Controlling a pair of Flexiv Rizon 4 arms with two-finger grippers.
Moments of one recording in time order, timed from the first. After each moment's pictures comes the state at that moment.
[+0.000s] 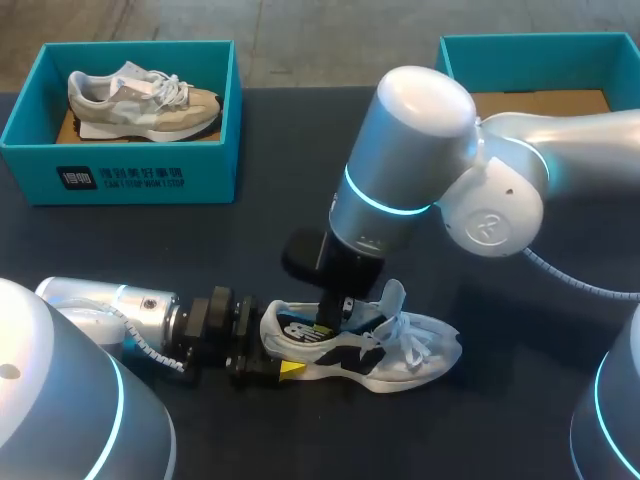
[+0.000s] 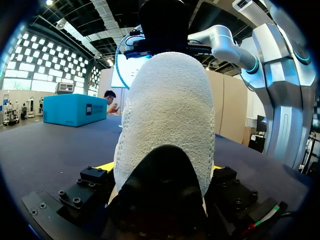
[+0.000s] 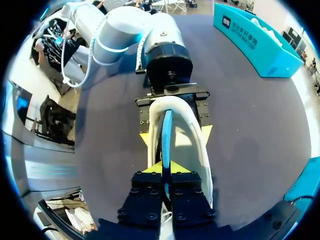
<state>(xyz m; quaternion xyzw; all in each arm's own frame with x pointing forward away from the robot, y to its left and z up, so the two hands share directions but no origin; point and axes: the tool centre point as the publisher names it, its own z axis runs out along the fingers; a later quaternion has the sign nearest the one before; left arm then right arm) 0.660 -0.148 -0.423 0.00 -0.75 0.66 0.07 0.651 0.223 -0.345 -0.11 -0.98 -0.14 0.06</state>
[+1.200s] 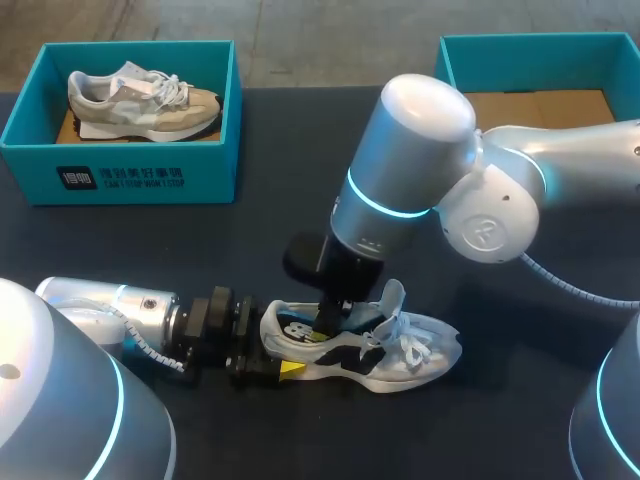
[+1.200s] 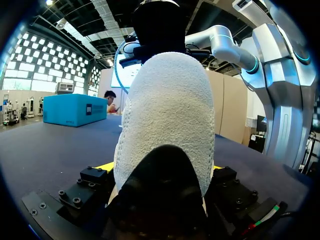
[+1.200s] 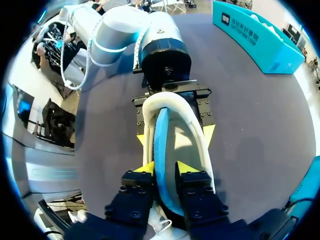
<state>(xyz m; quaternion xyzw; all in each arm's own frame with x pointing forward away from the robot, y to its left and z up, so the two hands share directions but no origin) 0.660 -0.148 -0.423 0.00 -0.75 0.66 0.07 0.652 0.226 -0.359 -0.12 -0.98 -0.15 0.08</state>
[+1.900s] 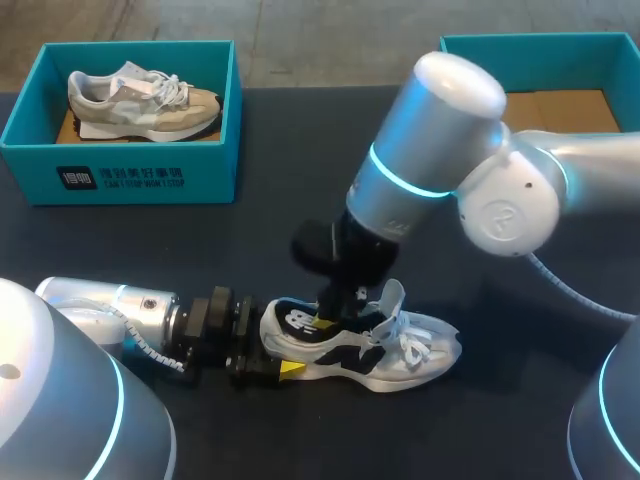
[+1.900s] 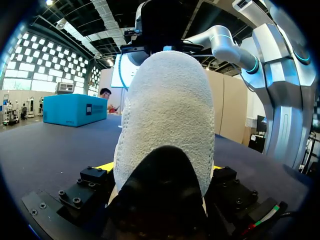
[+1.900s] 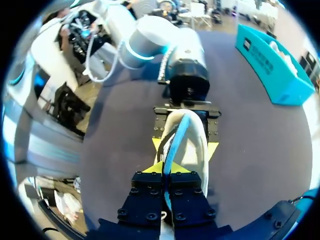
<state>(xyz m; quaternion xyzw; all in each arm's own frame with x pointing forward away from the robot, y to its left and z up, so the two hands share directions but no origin) 0.660 -0.148 -0.423 0.00 -0.75 0.66 0.07 0.651 0.226 -0.329 0.00 -0.97 -0.21 0.09</state>
